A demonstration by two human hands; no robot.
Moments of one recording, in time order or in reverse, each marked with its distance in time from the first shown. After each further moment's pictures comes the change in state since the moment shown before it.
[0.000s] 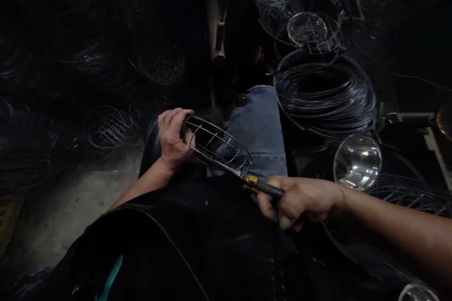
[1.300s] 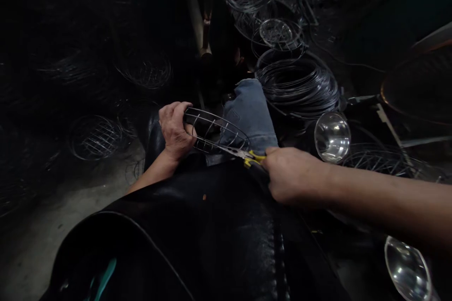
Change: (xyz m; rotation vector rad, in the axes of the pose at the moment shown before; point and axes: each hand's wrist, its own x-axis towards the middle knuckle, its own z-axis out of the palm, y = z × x) left_hand -0.011 0.005 -0.001 -0.040 -0.014 -0.021; right_hand -0.003 -0.040 0.066 -0.980 0.696 0.363
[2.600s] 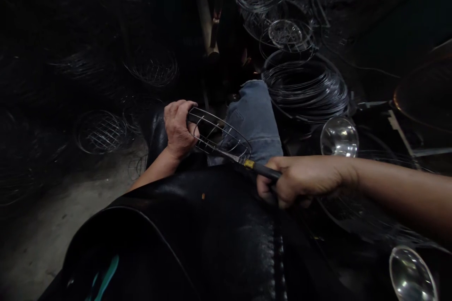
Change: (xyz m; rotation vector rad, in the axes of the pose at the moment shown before) left_hand 0.000 -0.003 -0.001 -0.008 -0.013 0.010; right_hand 0.001 0.011 -0.003 0.778 -0.562 -0.013
